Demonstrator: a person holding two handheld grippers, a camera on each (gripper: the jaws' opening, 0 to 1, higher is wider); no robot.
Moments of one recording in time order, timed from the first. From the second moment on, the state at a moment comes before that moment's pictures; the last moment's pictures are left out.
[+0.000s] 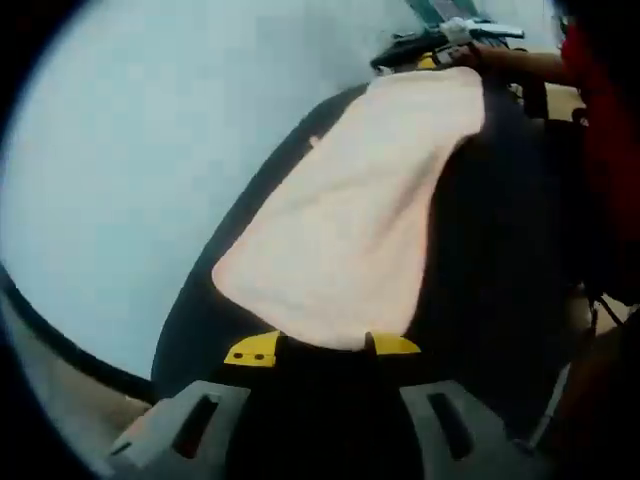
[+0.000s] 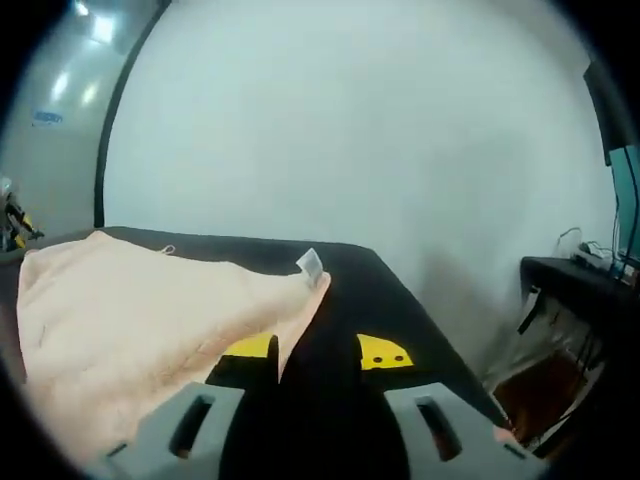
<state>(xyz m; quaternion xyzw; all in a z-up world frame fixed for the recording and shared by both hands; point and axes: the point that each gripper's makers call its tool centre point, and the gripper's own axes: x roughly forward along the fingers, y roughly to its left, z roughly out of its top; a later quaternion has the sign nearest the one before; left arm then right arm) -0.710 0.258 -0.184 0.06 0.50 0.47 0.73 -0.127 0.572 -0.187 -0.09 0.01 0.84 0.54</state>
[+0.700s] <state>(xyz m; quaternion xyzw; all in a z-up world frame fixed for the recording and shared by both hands) -0.702 0.252 -0.189 0.17 0.59 0.44 0.66 -0.139 0.410 -0.216 -0.44 -0.39 0.77 0.25</state>
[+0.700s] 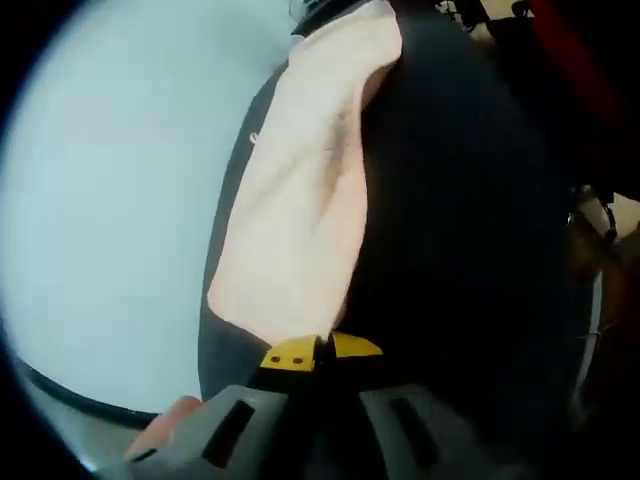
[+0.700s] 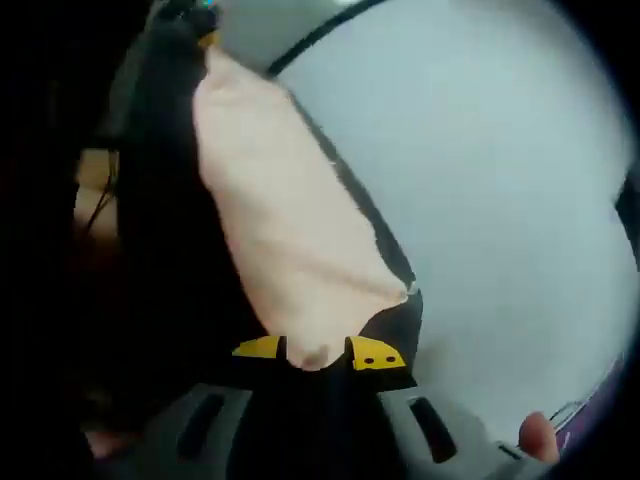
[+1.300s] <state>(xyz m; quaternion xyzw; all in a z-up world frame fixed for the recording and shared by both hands) -0.713 0.223 -0.141 0.18 0.48 0.51 0.69 -0.118 0.404 -0.200 -0.45 -0.39 0.78 0.21</state>
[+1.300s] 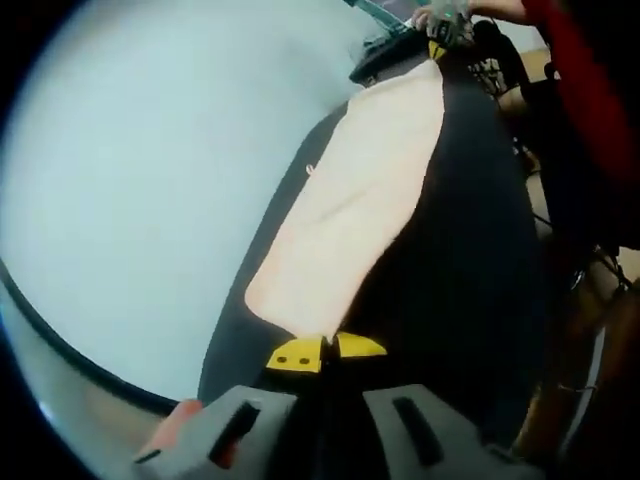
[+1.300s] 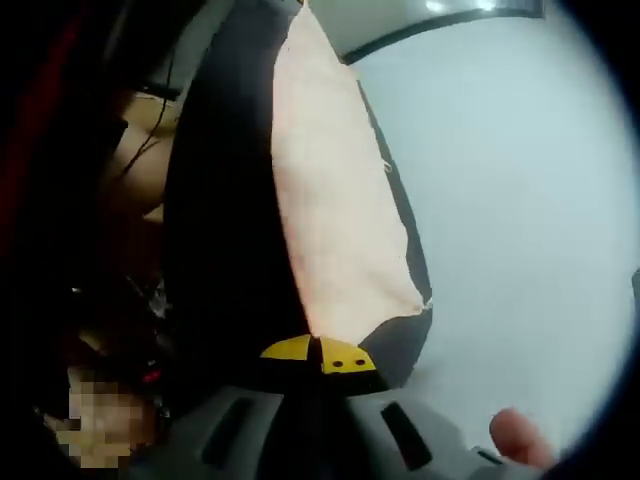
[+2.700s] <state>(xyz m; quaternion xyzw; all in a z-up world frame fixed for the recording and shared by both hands) -0.688 0.199 -0.122 0.17 0.41 0.54 0.72 -0.106 0.410 -0.138 -0.40 -0.42 0.79 0.21</state>
